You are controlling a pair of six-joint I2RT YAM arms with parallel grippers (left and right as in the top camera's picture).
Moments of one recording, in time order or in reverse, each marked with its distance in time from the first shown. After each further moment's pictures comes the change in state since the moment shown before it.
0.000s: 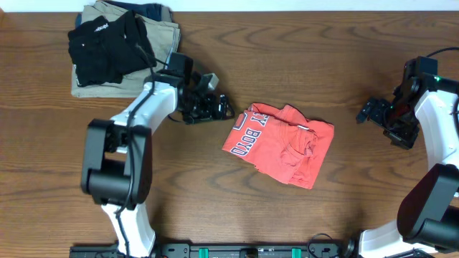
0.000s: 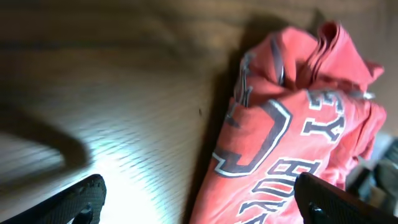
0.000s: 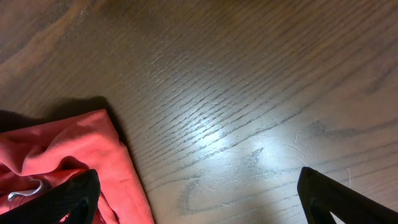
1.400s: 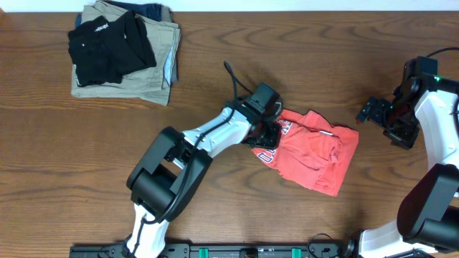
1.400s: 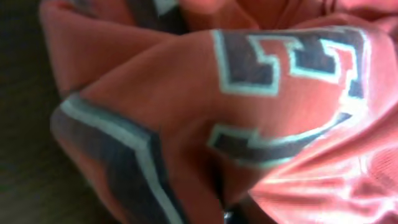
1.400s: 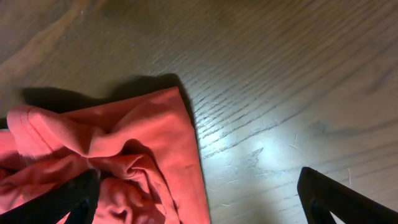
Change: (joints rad) left arm -0.481 0.053 0.019 0.177 -0.289 -0.353; right arm 0.000 0.000 0.000 0.000 0.000 0.000
